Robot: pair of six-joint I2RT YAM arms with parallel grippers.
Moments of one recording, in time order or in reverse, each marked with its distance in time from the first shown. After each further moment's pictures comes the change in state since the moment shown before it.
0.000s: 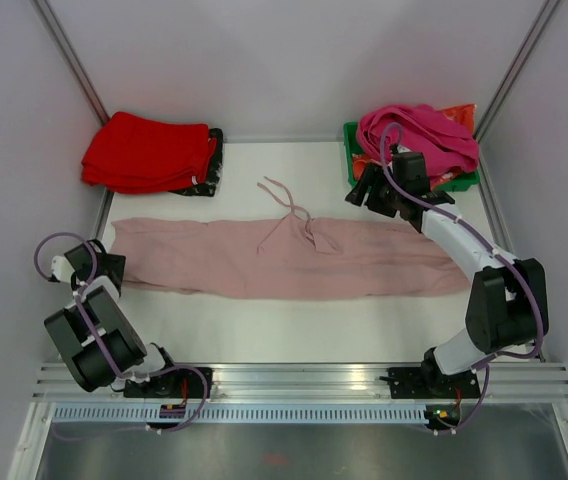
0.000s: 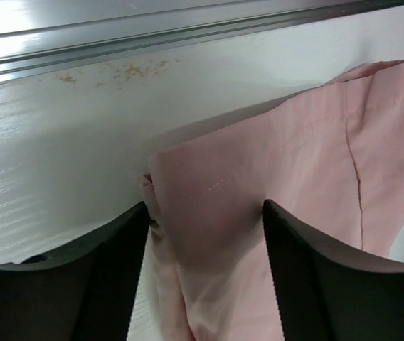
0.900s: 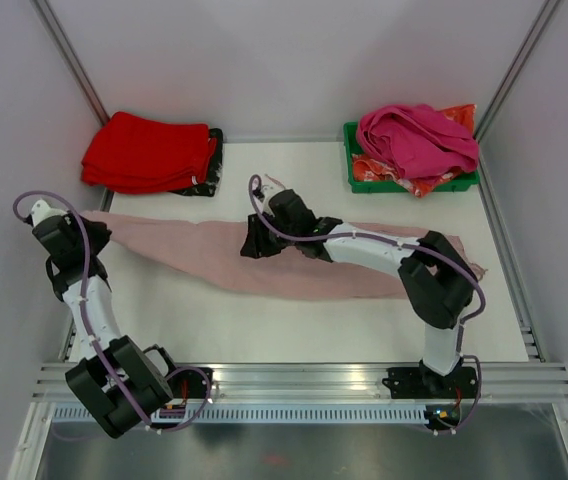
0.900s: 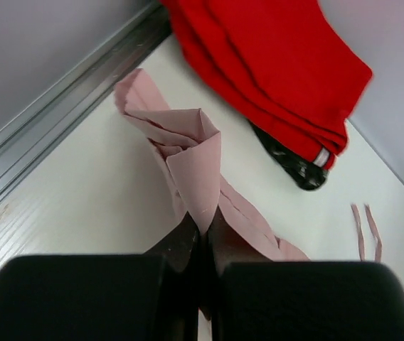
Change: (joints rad) left arm -0.001 -0.274 0.212 -0.084 0.285 0.359; right arm 0.591 0.311 0.166 0.228 -0.087 -0.010
